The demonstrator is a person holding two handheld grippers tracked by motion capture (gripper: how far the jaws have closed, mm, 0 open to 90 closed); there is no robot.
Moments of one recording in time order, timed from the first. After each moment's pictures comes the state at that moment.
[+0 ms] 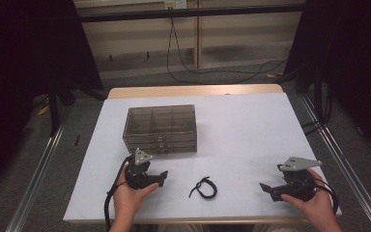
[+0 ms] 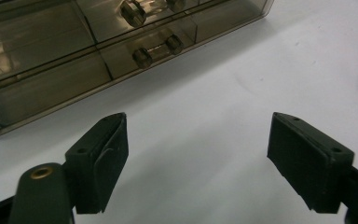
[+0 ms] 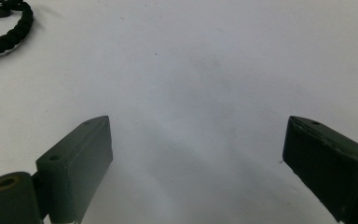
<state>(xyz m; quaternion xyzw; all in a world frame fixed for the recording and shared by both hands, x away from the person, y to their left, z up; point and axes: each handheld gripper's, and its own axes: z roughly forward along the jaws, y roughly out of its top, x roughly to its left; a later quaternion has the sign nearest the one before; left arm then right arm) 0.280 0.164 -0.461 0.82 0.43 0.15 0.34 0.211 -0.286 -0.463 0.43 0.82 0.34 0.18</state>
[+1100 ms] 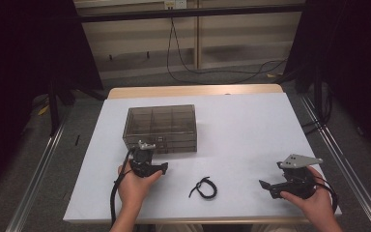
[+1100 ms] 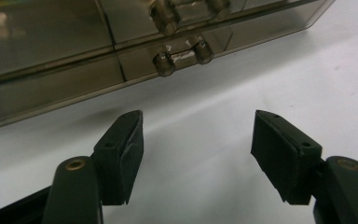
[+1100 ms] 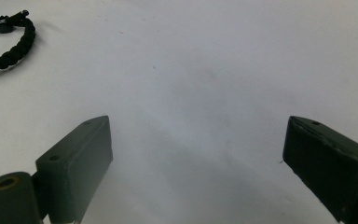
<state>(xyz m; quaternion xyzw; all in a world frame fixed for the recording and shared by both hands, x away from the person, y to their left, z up) 0.312 0.148 -0.463 0.80 0.51 0.12 0.30 0.214 -0.285 -0.457 0.44 0.81 0.35 0.18</state>
